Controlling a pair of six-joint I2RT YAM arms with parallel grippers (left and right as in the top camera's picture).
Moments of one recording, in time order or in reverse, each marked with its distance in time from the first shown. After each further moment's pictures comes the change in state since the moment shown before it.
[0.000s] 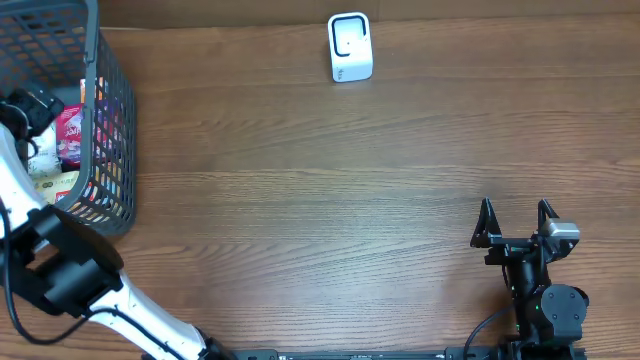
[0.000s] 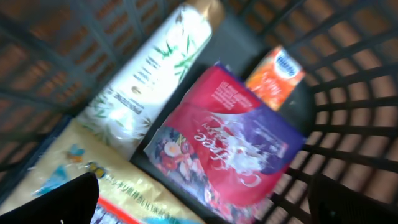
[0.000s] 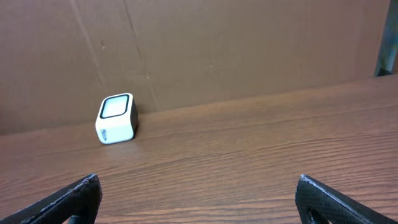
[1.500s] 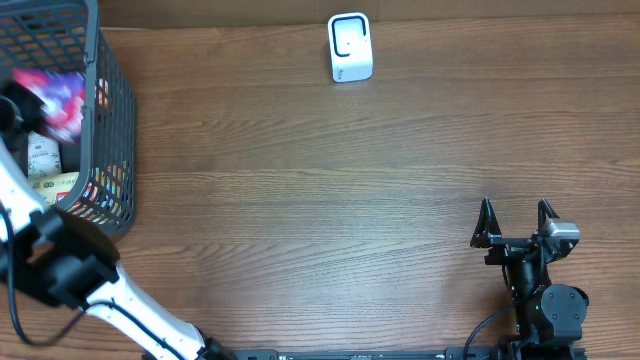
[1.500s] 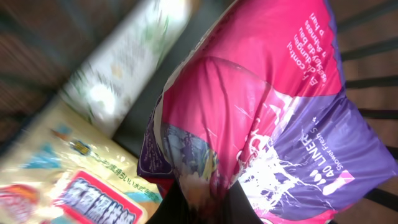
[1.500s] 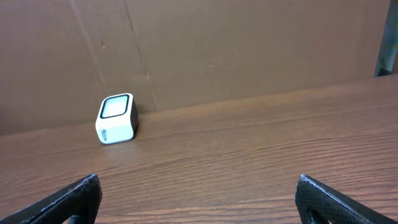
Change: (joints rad) left arm 0.002 0.069 0.282 -0.266 0.086 -0.027; right arm 0.000 0.000 0.000 0.000 0.000 0.000
